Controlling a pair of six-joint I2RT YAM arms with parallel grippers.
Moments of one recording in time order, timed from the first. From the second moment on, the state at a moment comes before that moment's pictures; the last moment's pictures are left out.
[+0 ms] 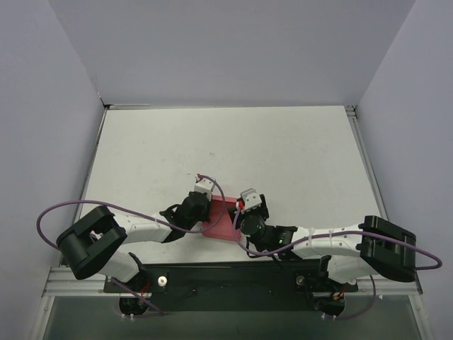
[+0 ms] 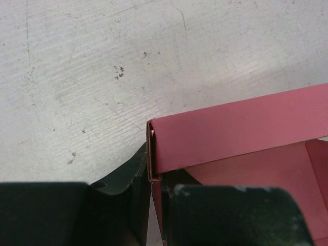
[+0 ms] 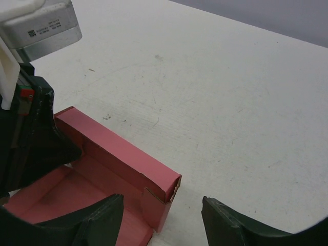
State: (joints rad) left arm -0.88 1.44 0.45 0.36 -0.36 -0.36; right arm 1.22 1.34 0.45 0.40 0.85 0.24
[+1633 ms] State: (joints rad) left arm -0.87 1.38 0.45 0.30 -0.34 -0.30; right arm 1.00 1.46 0.32 0.70 0.42 0.07
